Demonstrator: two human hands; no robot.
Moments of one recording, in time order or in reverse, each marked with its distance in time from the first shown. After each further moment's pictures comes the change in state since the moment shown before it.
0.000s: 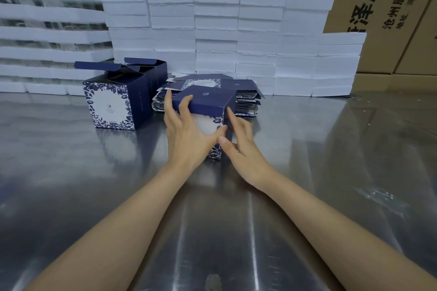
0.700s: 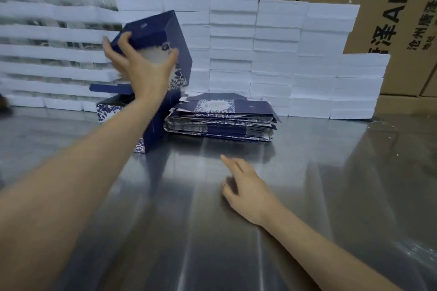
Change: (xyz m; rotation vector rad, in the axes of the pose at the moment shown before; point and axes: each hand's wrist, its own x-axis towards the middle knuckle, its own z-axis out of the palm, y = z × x) left_hand 0.188 -0.029 -0.061 -0.154 0.483 -0.110; right_hand 0.023 0.021 0.013 -0.551 -0.177 0.004
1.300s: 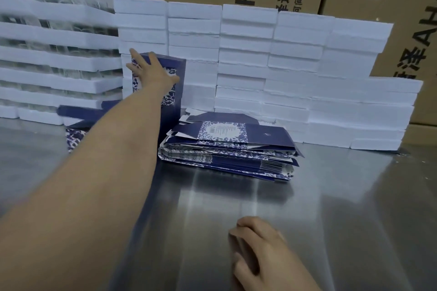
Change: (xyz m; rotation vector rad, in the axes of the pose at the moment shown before) left_hand 0.114 -0.102 0.124 0.567 -0.472 -0.177; right_hand 0.018 0.012 0.007 -0.100 -0.128 0.074
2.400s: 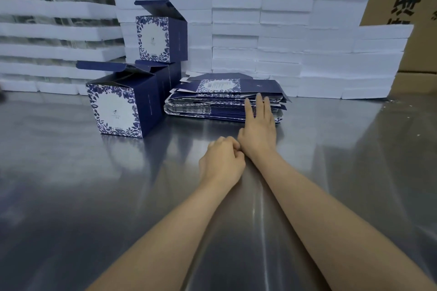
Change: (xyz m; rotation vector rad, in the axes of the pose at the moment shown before) left_hand -0.359 -0.001 0.020 -0.103 -0.389 0.196; right_hand 0.086 0.028 0.006 -0.204 0.459 0.260
